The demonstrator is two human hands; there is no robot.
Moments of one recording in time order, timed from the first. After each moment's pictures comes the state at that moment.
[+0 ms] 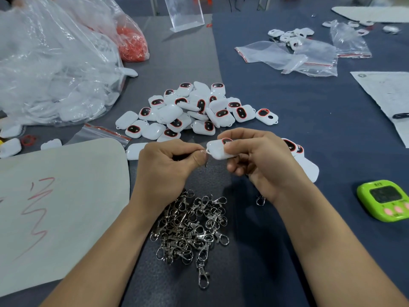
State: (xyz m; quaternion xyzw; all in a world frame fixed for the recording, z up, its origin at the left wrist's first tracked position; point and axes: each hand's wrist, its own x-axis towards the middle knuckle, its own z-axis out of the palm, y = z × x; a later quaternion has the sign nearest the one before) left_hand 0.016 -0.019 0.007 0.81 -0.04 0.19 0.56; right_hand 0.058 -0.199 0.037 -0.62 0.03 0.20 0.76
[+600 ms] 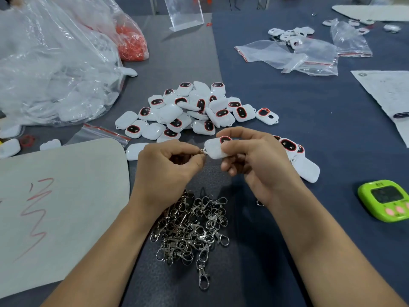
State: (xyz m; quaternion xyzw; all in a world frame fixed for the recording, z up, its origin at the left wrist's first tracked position) left_hand 0.015 -0.017 0.005 0.84 -0.01 0.20 0.51; right_hand 0.054 -0.190 0.034 -0.59 0.03 0.18 0.78
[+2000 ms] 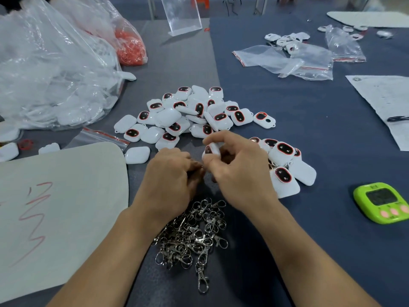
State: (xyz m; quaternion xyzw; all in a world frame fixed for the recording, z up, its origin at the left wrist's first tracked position) left_hand 0.013 -0.016 0.006 0.94 -0.15 0.18 0.23; right_hand 0.038 -0.173 0.018 -0.83 -0.11 -0.06 0.55
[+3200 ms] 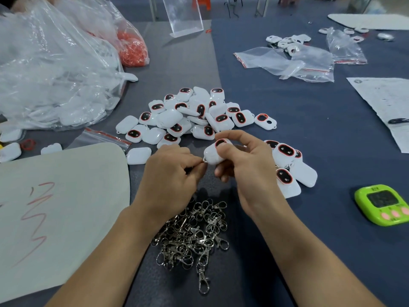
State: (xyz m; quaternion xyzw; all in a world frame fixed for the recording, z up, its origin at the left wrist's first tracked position) left_hand 0.014 -0.020 0.011 0.93 -0.11 0.21 0.28; right_hand 0.043 -0.172 0.022 -0.63 0.02 0.06 0.78
